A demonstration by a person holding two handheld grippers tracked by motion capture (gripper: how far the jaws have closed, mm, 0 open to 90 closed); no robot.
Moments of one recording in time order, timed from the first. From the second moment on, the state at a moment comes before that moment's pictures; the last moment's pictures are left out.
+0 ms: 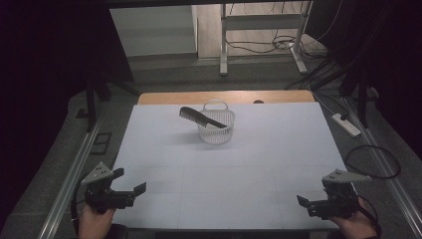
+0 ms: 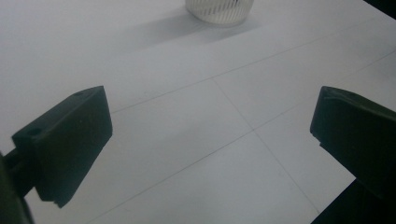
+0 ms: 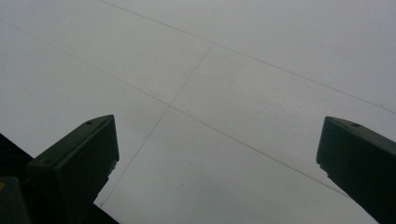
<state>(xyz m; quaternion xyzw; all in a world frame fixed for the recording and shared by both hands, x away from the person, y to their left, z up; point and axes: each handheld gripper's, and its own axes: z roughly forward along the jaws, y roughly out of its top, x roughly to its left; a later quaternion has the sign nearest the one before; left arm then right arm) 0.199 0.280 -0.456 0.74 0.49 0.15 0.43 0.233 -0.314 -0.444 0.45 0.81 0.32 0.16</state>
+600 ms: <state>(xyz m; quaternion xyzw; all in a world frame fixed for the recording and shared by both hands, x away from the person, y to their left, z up) 0.185 0.287 -0.458 0.74 0.50 0.16 0.41 0.233 -0.314 -0.444 0.46 0.81 0.33 0.17</state>
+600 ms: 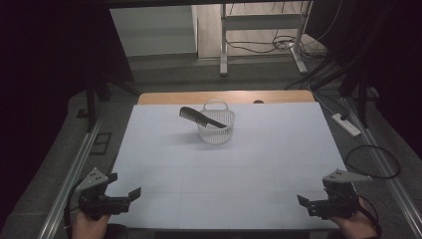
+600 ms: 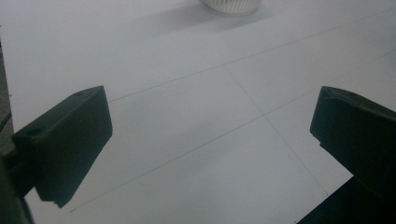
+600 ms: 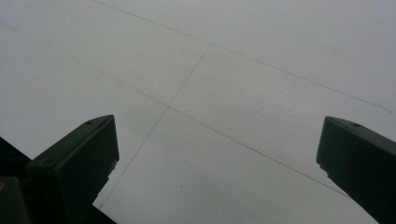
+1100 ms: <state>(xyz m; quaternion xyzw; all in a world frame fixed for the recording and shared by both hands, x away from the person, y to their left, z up) 0.182 0.281 -0.460 0.76 0.50 0.18 0.37 0.233 -0.314 -0.444 0.46 0.81 0.33 0.17</state>
